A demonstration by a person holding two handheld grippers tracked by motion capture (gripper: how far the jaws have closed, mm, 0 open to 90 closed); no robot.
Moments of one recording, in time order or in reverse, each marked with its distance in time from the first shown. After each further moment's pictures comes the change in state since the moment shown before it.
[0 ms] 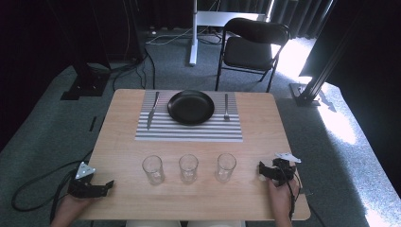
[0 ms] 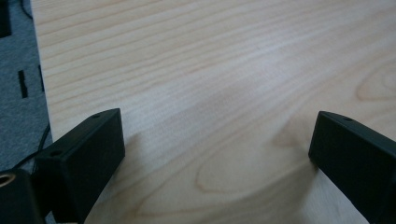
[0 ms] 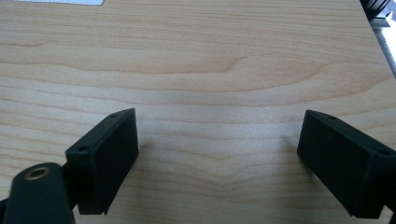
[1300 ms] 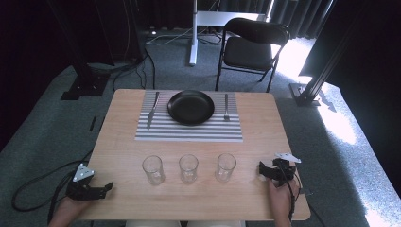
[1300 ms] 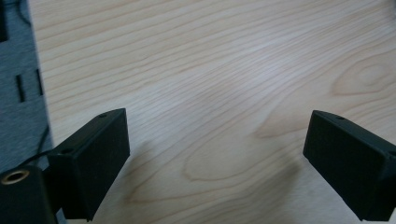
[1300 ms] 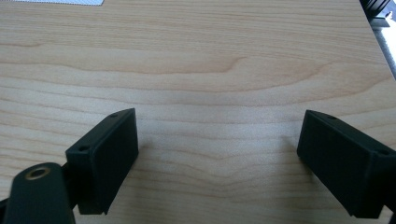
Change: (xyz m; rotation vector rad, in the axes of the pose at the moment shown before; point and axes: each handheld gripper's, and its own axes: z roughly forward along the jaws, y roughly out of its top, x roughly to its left) left arm -0.006 0.001 -0.010 -0.035 -0.024 0.002; right arm 0.000 0.000 0.000 -0.001 -0.001 0.001
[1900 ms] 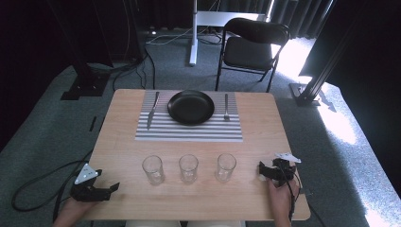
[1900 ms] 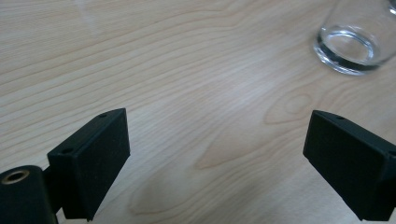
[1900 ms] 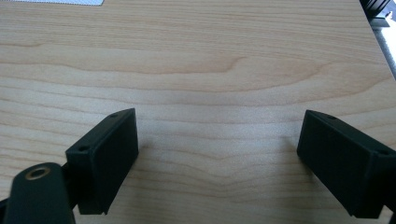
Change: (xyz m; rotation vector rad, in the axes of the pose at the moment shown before) left arm -0.022 0.011 -0.005 -0.060 -0.077 0.057; right arm 0.000 0.000 0.000 0.000 0.000 0.000
